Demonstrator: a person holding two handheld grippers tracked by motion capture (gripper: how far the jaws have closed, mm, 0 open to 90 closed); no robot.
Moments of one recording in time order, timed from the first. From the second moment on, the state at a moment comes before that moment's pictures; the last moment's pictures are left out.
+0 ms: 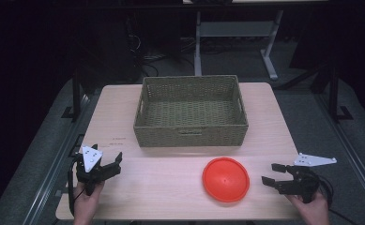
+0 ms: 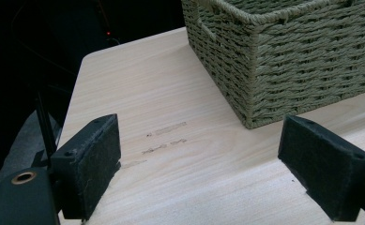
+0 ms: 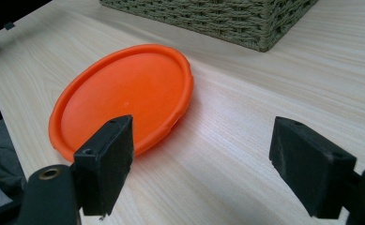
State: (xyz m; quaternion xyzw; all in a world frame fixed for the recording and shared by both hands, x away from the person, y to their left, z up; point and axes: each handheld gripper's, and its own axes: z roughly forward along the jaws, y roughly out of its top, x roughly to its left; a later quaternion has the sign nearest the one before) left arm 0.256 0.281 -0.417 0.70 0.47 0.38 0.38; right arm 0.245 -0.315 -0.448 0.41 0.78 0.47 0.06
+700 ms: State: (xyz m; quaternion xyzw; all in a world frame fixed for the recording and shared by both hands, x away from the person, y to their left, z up) left arm 0.258 0.282 -0.420 0.71 0.47 0.38 0.37; right arm 0.277 -0.263 -0.447 0.42 0.81 0.41 -0.01
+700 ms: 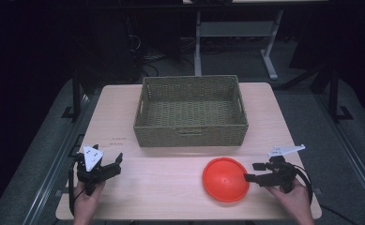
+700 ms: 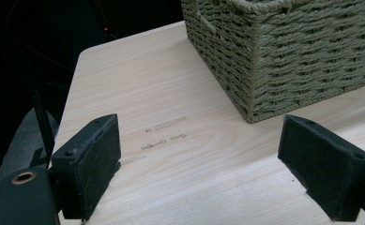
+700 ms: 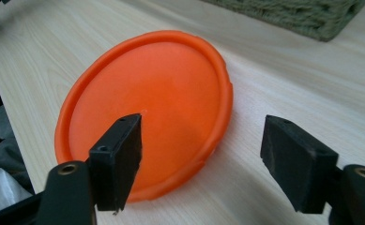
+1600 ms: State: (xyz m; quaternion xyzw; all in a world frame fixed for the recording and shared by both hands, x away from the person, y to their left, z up) left arm 0.258 0.279 -0.421 0.71 0.46 0.38 0.36; right arm 0.305 -0.245 -0.464 0.43 0.82 0.37 -0.06
